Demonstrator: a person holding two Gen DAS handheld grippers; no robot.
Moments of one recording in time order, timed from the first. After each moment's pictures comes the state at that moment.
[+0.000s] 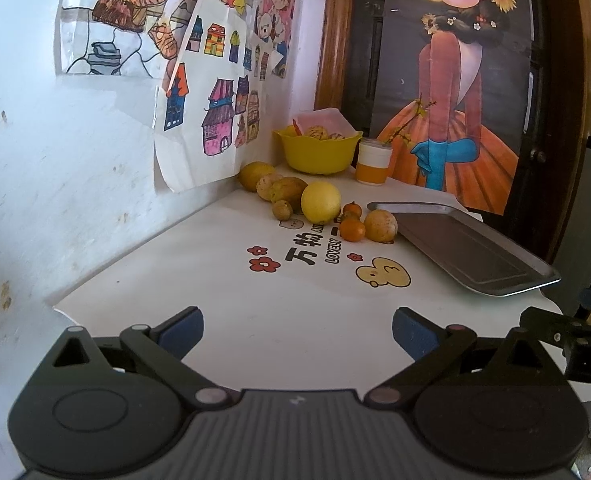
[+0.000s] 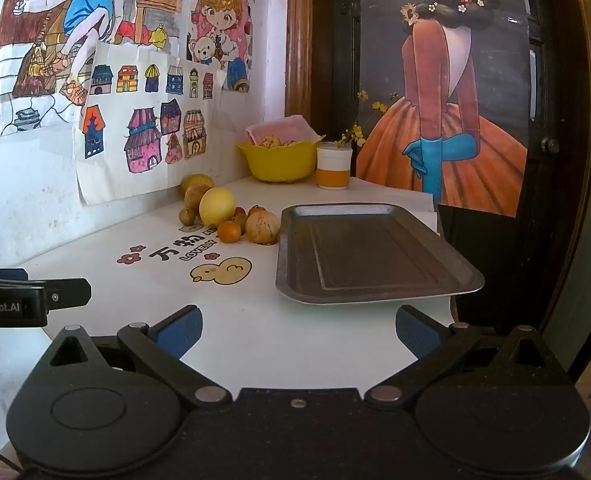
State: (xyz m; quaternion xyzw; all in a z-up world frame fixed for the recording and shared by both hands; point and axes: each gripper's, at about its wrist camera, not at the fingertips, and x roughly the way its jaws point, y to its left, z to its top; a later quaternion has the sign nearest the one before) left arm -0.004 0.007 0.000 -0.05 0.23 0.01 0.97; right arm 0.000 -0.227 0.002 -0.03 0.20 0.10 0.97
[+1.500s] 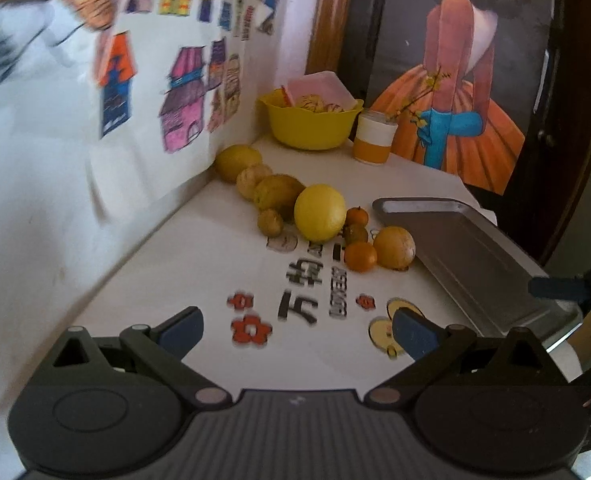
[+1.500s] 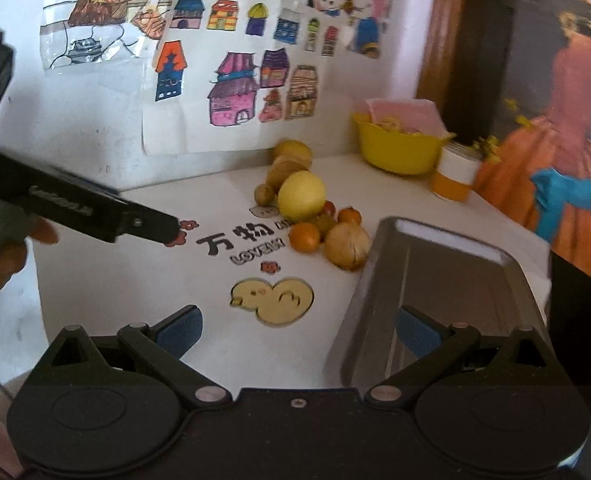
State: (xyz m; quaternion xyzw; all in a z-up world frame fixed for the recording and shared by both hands) left arm 0.120 0.026 0.030 -0.06 0.31 -0.02 0.95; right arm 0.123 -0.196 0.022 -0.16 0.26 0.29 0.91
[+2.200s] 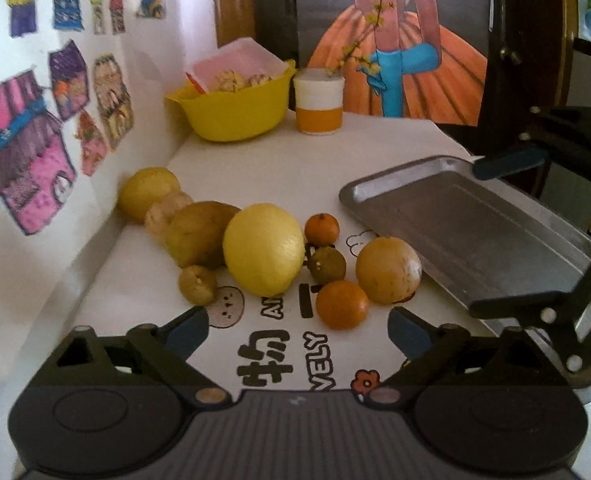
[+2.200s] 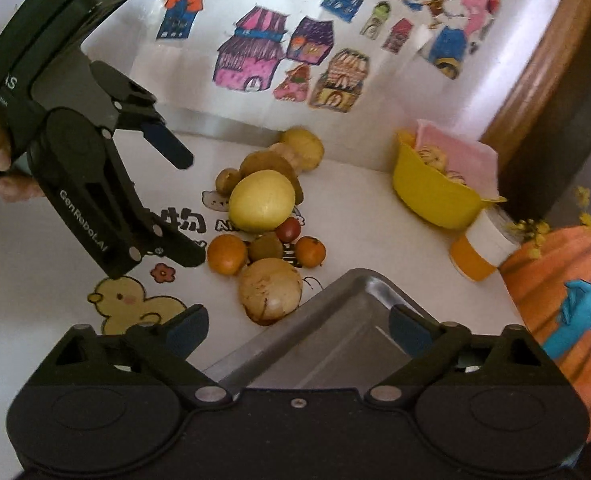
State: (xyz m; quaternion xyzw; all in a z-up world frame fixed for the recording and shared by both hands) left arm 0.234 -0.017 0.005 0.07 0.35 -0.10 0.93; right arm 0.247 -0.197 0.018 -0.33 0.23 0.37 0.84
